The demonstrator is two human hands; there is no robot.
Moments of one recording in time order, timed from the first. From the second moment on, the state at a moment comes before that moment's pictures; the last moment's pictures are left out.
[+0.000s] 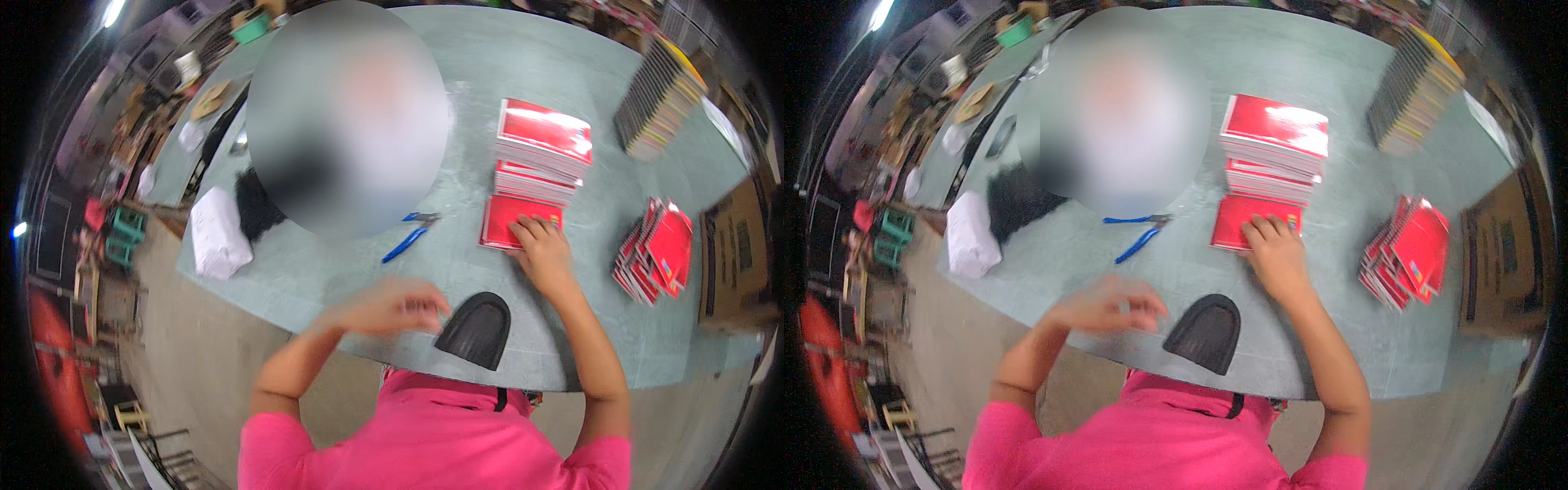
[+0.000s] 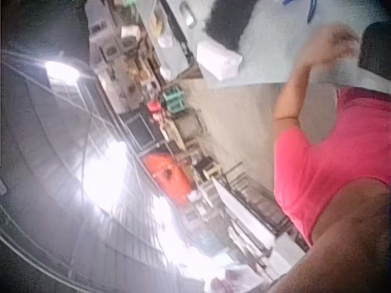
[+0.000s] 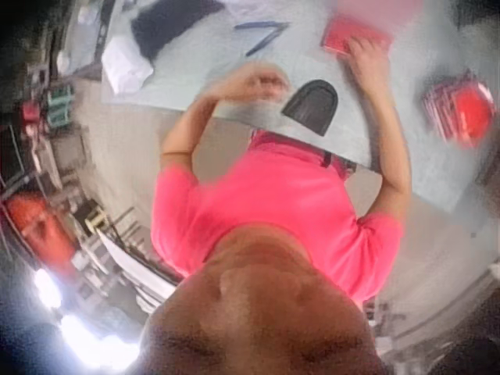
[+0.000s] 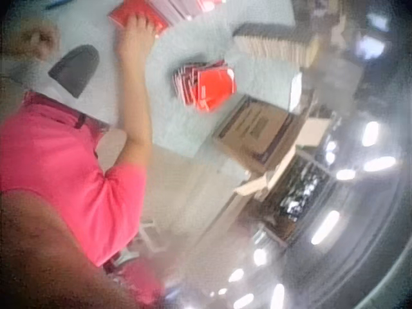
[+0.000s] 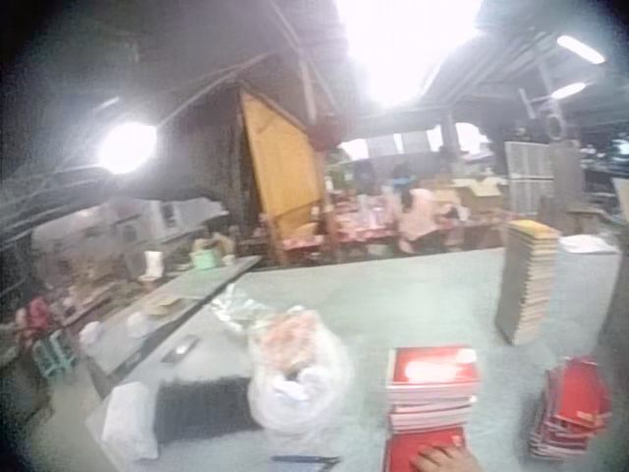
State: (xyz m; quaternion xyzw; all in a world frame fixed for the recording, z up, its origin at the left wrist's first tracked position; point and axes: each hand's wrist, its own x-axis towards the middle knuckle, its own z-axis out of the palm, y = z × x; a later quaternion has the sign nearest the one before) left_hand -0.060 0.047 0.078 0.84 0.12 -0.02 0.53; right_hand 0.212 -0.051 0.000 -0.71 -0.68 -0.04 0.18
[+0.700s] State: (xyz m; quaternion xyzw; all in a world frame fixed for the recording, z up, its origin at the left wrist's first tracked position) left_hand -0.133 0.189 0.073 0.72 0.58 0.37 0.08; right_hand 0.171 -0.063 0.037 -0.71 -0.68 -0.04 0.18
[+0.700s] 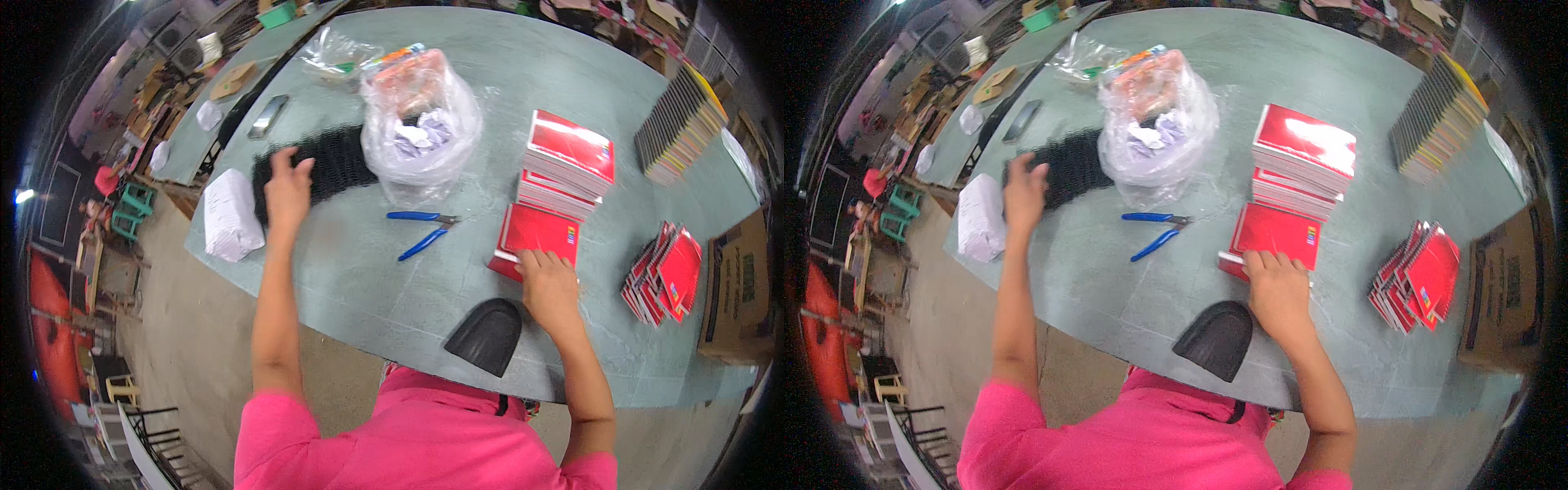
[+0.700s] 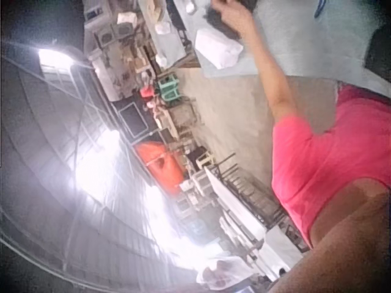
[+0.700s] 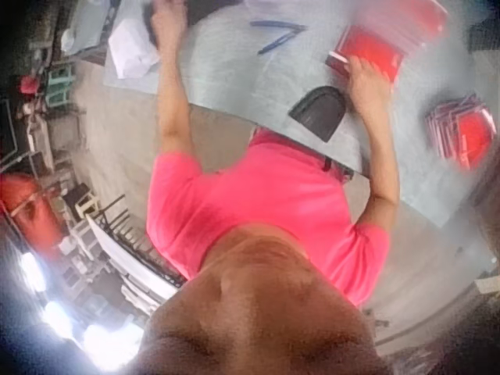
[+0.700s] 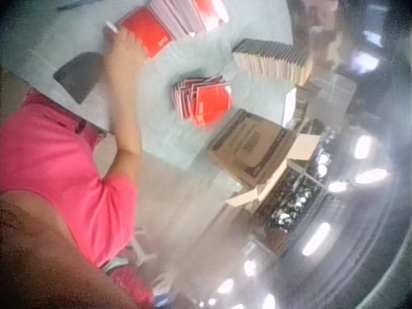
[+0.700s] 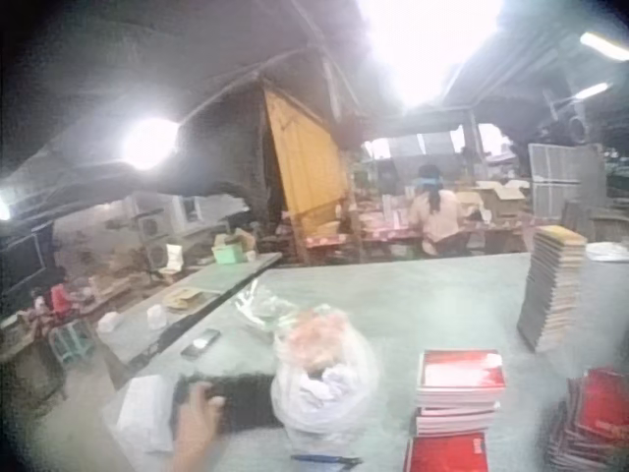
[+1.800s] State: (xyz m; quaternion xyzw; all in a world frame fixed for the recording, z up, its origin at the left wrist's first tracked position) left_hand -0.002 0.024 0.023 0.81 0.31 0.38 0.32; right_hand 0.158 -0.052 0.026 -0.66 -0.66 0.03 0.36
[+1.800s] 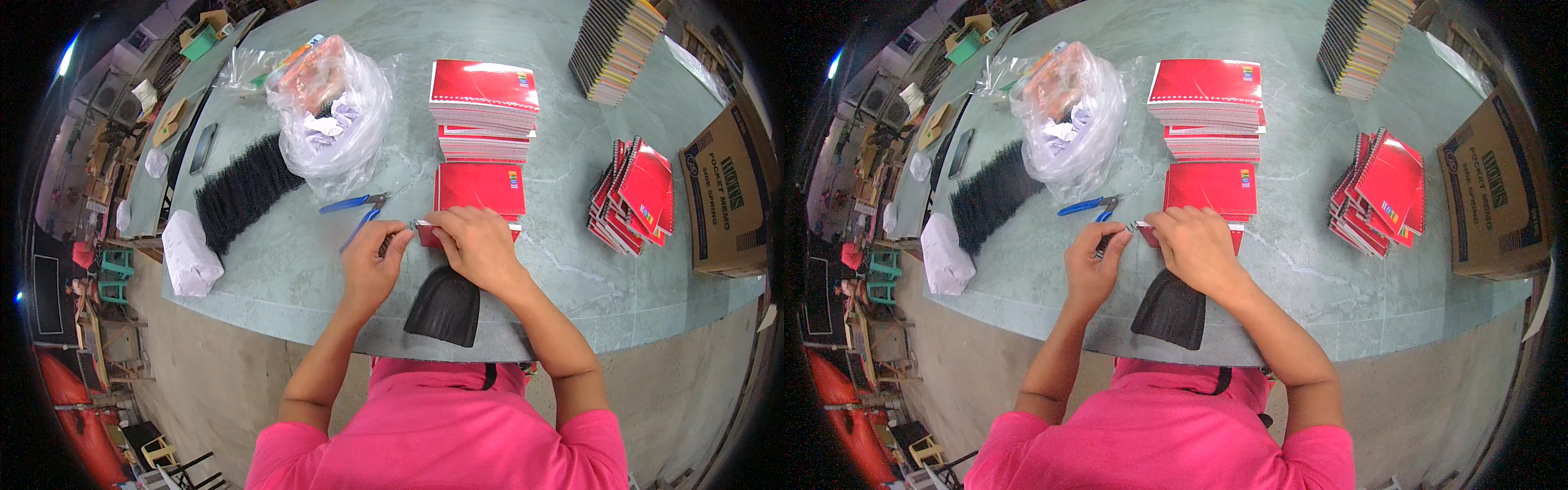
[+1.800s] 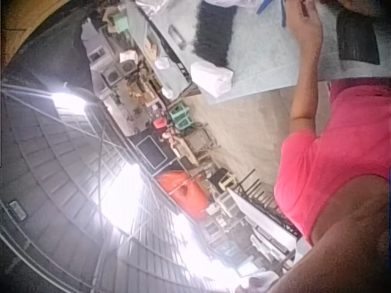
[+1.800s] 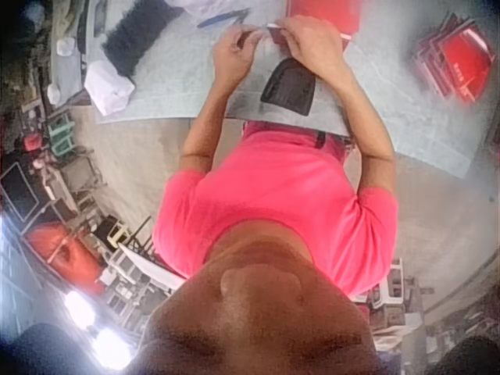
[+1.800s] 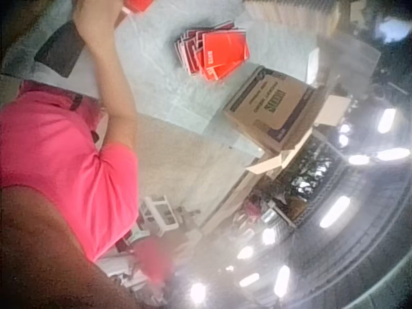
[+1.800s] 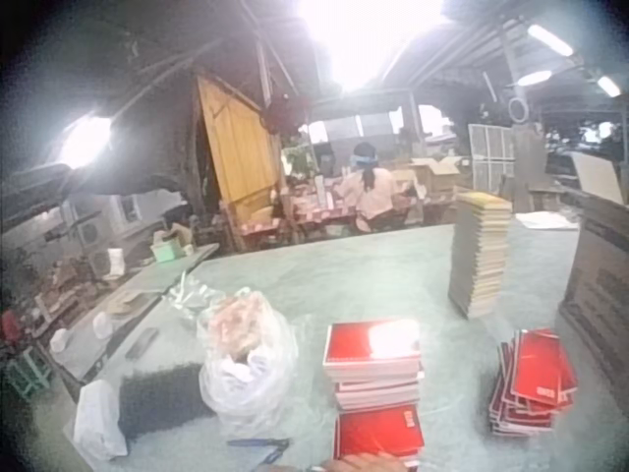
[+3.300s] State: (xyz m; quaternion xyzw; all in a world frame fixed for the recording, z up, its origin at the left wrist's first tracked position) left_hand -0.006 0.028 0.059 0.89 0.28 0.33 0.17; right_hand 0.203 -0.091 0.006 -0.65 -0.38 0.32 0.57
